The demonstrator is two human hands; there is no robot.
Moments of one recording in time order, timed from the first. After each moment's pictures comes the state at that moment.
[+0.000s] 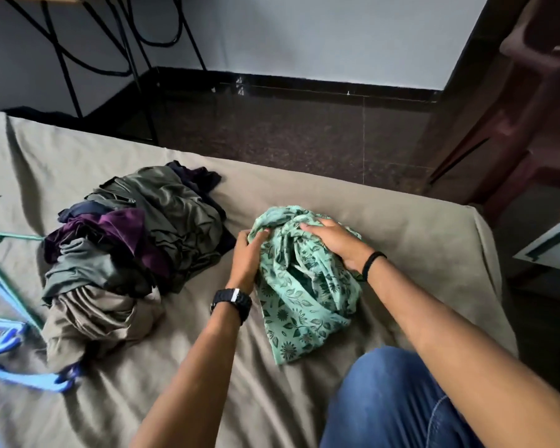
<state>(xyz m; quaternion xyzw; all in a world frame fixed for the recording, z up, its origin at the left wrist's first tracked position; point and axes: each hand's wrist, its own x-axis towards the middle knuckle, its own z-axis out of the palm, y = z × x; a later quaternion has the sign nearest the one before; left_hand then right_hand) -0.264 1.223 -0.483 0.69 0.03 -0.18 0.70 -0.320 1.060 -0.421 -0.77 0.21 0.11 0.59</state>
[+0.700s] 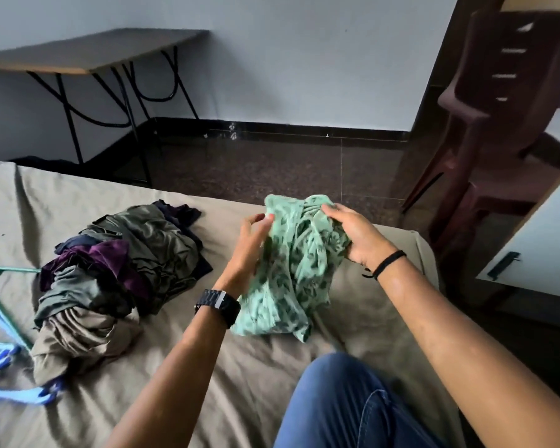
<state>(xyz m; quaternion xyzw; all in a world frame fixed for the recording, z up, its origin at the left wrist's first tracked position) -0.333 1.170 -0.352 0.65 -0.11 -0.24 0.71 -0.378 0.985 -0.331 -0.57 0.22 -0.01 0.79</state>
